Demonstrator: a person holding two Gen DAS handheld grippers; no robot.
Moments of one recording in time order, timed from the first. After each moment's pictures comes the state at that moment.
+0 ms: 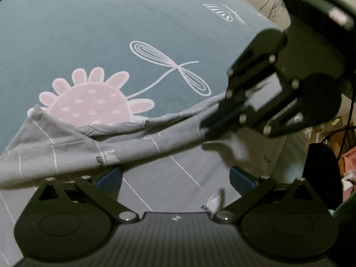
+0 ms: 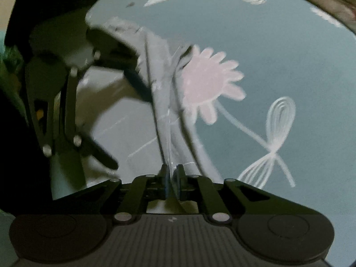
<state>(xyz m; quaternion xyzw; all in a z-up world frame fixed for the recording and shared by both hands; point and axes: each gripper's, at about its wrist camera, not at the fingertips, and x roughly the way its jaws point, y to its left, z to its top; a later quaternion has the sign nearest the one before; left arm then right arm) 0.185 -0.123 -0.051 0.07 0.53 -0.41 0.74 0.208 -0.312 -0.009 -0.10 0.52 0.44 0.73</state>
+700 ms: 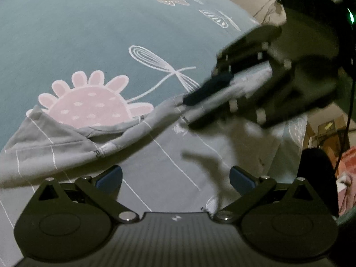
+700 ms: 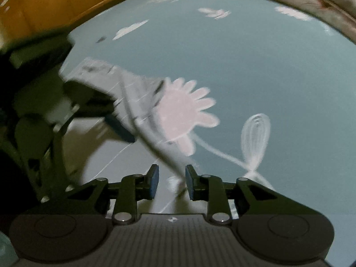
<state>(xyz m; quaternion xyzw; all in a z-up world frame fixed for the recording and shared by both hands) 0.185 -0.098 -0.055 0.05 0.52 -0.42 0.74 0.223 -0.305 0.005 -0.03 0.52 0.38 0.76</state>
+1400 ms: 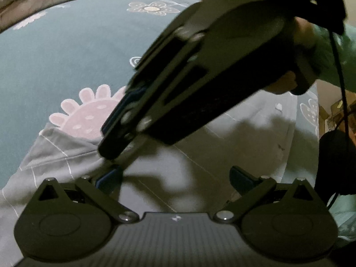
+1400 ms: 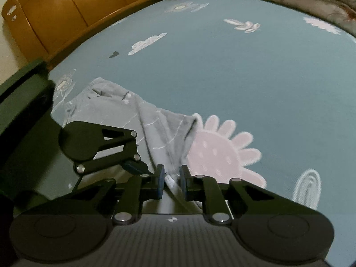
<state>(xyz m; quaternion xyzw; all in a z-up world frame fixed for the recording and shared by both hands) 0.162 -0.066 -0.074 0.13 0.45 -0.43 0.77 0.266 -0.237 -0.005 0.00 0.49 0.42 0.76</state>
